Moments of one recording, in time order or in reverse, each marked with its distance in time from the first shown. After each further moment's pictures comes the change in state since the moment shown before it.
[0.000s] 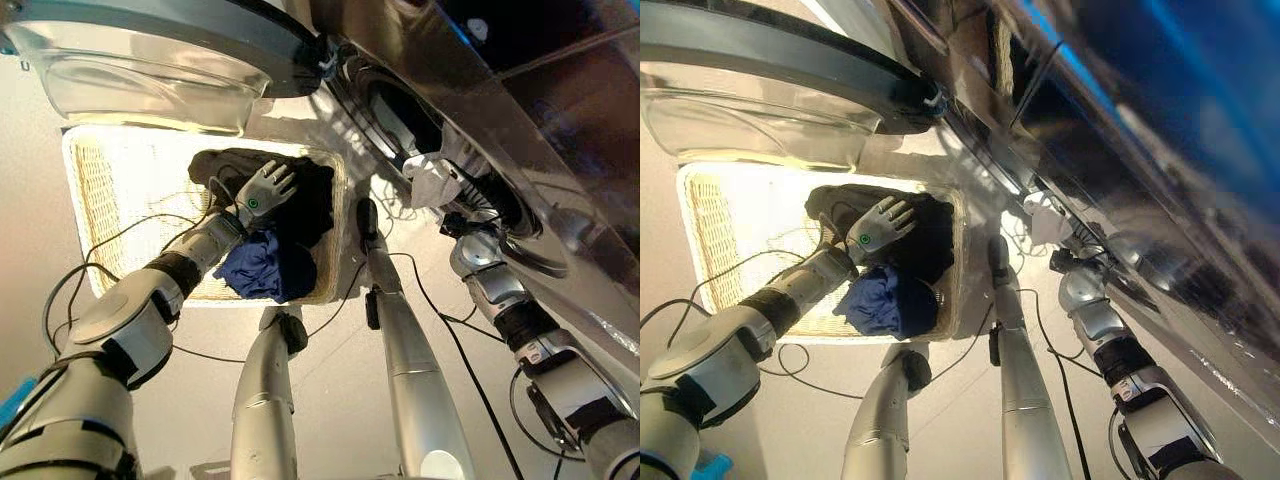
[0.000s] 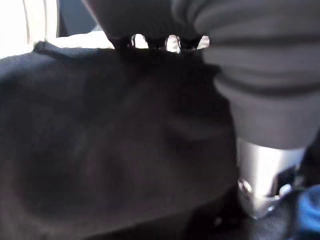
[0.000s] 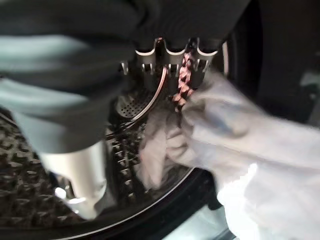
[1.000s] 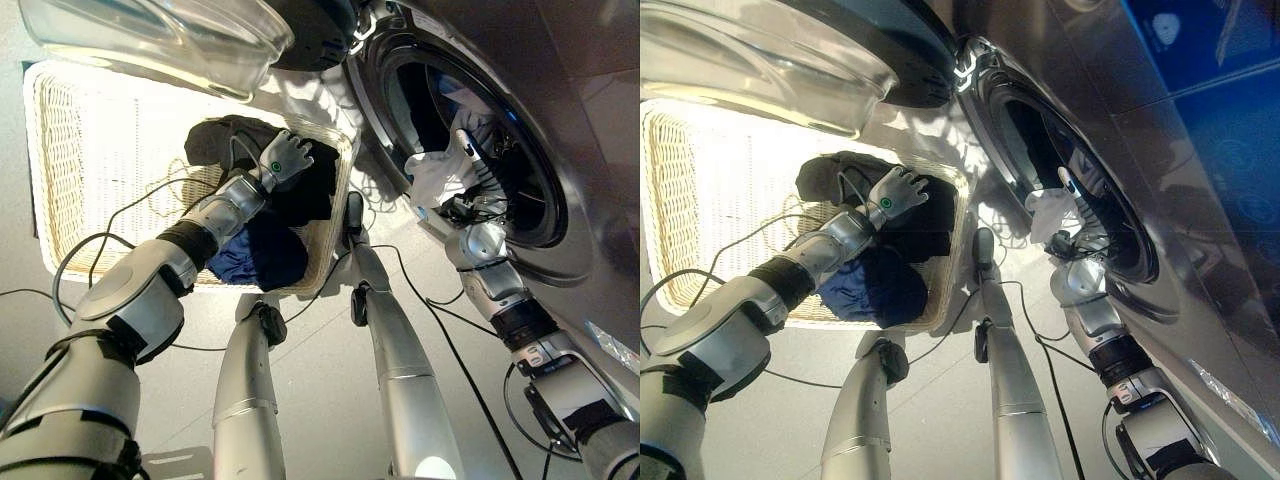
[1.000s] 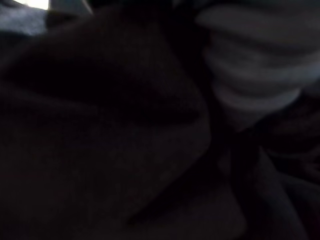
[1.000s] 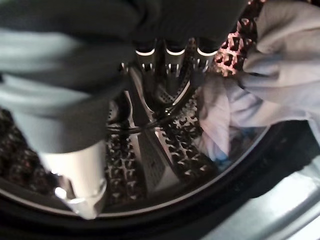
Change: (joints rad) left arm -0.146 -0.037 0.015 -0.083 -0.012 0.017 -0.179; right arm 0.015 0.018 -0.037 -0.160 0.110 -0.124 -0.007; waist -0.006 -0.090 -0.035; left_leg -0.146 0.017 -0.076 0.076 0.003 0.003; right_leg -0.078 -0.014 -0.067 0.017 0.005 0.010
